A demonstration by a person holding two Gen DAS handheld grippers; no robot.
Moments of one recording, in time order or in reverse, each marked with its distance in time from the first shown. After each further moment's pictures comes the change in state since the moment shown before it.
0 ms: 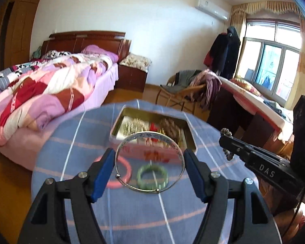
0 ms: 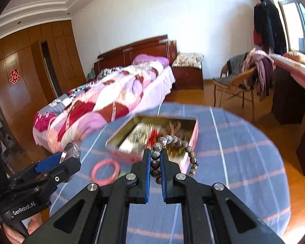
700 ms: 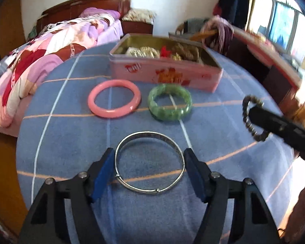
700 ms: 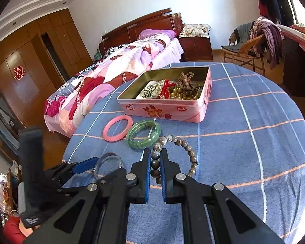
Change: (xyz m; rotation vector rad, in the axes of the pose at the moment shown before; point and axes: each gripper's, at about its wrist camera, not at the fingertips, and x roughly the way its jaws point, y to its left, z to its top) left arm 0.029 0.005 -0.081 0.057 0.323 0.097; right arm 0.005 0.005 -0.070 0.079 0.204 0.105
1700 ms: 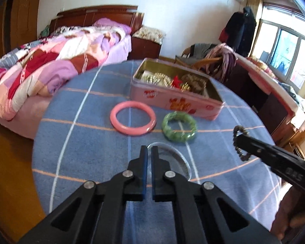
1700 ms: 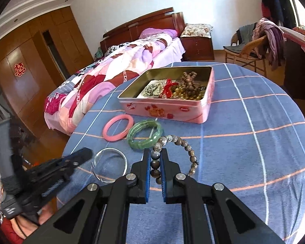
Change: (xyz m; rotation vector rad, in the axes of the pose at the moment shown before) left arm -0.037 0.021 0.003 -0.077 -0.131 -0.016; right arm 0.012 0.003 0.001 -0.012 0.013 -0.003
